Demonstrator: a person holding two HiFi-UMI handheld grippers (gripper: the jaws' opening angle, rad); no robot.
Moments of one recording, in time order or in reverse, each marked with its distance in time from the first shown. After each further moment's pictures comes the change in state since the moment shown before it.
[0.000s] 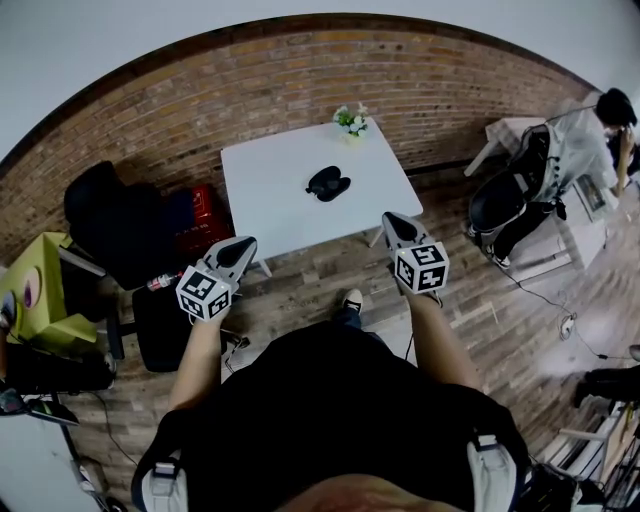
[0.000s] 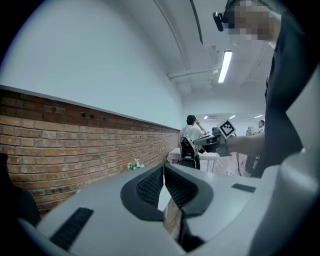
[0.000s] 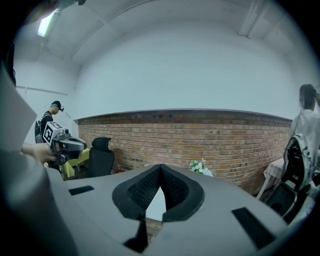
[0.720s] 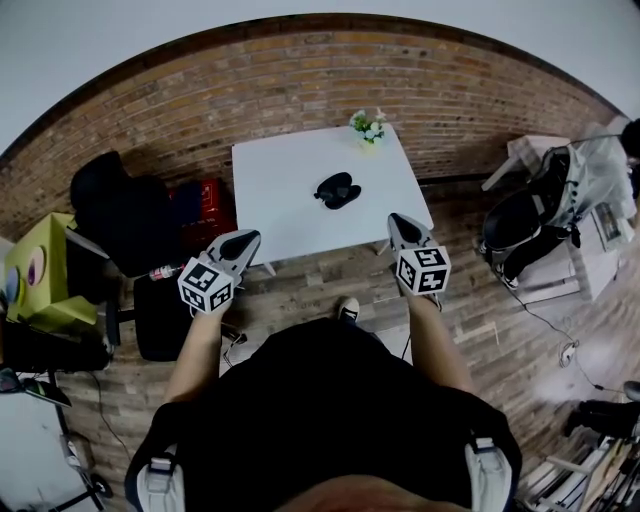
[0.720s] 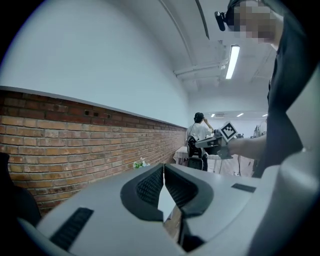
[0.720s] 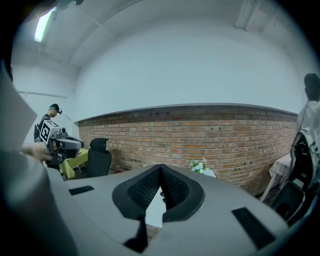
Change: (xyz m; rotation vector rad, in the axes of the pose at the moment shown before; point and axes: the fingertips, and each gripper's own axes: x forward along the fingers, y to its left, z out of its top) left arm 0.043 0.021 0.004 -0.019 0.025 0.075; right arm 0.048 -0.047 -0.006 0.025 0.001 0.034
